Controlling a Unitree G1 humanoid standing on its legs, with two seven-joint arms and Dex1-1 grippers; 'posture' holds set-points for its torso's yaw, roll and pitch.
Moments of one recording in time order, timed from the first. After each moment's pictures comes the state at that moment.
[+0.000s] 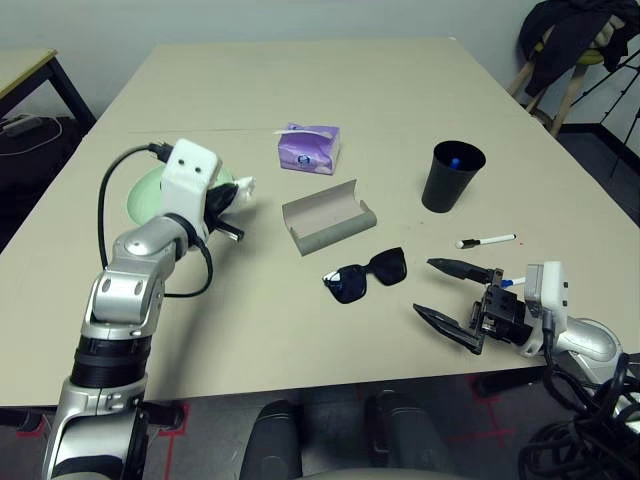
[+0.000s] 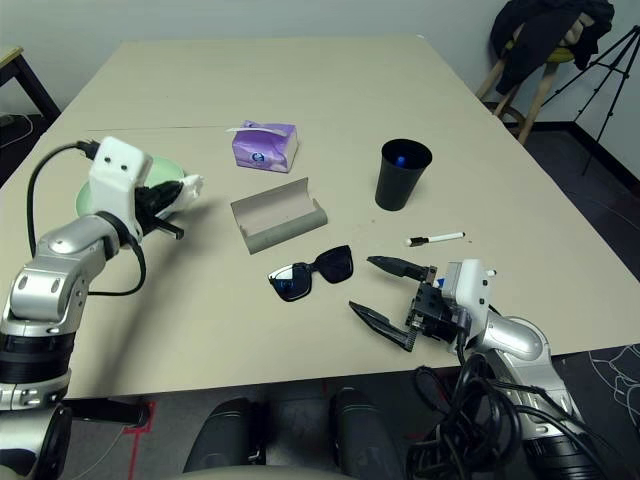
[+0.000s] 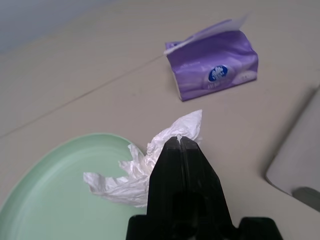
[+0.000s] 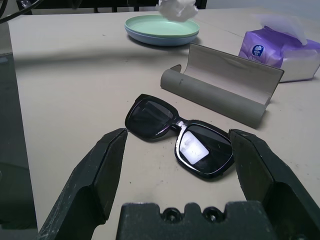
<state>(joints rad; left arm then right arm) -0.49 0.60 0.10 -0.14 -0.14 0.70 -0.41 0.05 -0.52 -0.01 -0.08 0.43 -0.16 1.04</state>
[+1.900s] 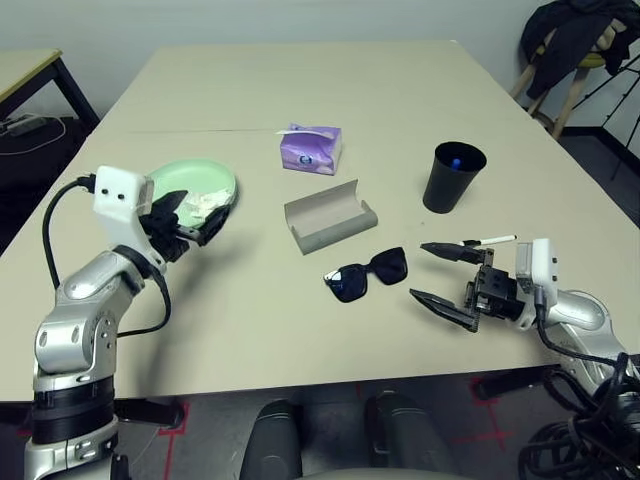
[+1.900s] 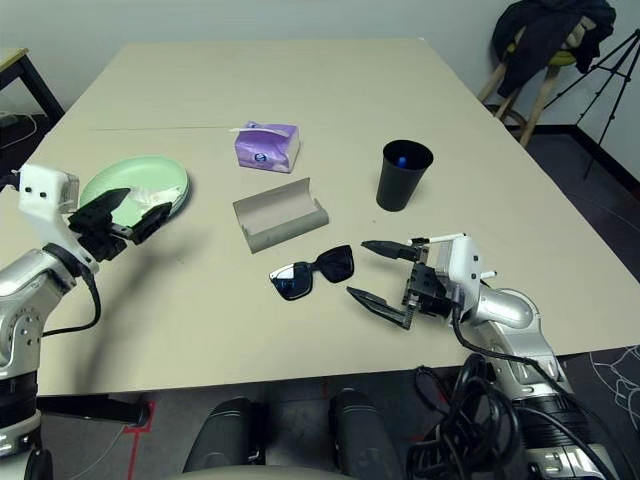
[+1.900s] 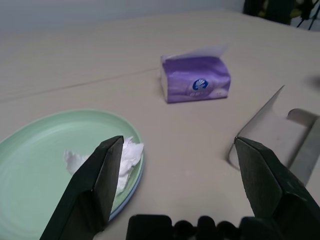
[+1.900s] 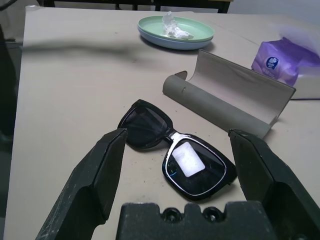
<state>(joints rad) -0.17 0.55 0.35 -0.30 -0.43 0.55 -0.55 -0.12 -0.52 0.00 0.08 0.40 -0.19 1.15</state>
